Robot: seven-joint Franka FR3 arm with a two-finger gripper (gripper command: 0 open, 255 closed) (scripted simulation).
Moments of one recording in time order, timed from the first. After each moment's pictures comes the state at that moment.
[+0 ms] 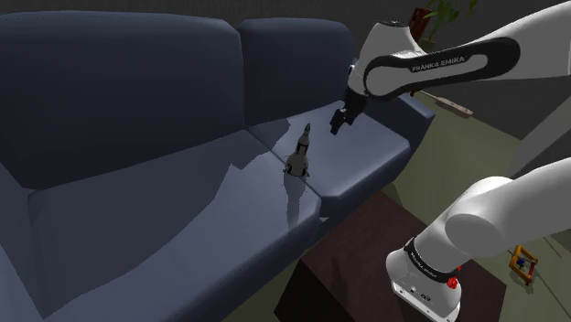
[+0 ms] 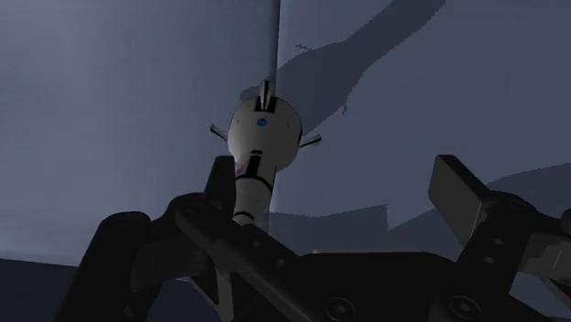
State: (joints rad) arm -0.08 -0.38 -0.03 -2.53 -0.12 2.26 -0.07
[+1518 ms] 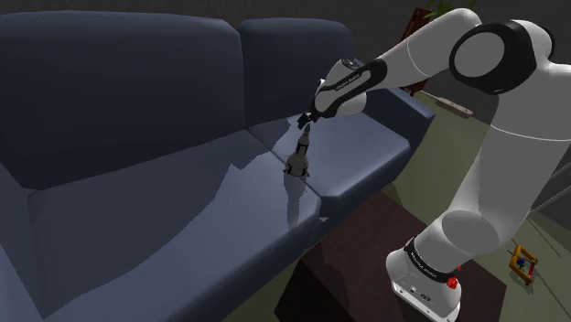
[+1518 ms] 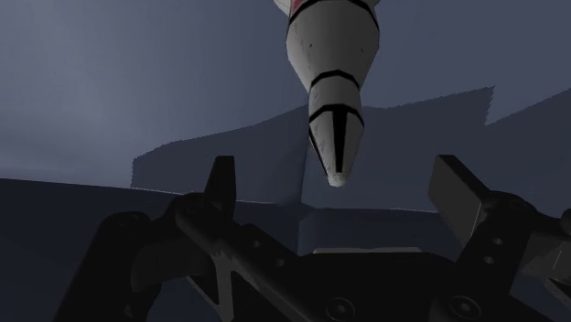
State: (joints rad) arm -0.15 0.32 -0.06 -2.17 0.06 2.86 -0.28
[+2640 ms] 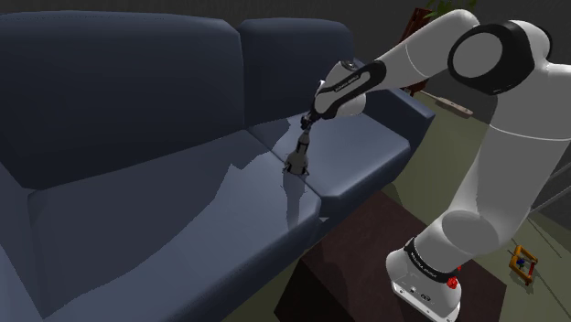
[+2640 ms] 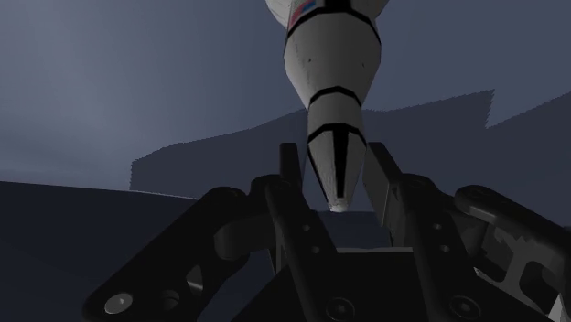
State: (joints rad) arm -0.15 0.33 -0.06 -2.17 0.06 2.87 -0.29
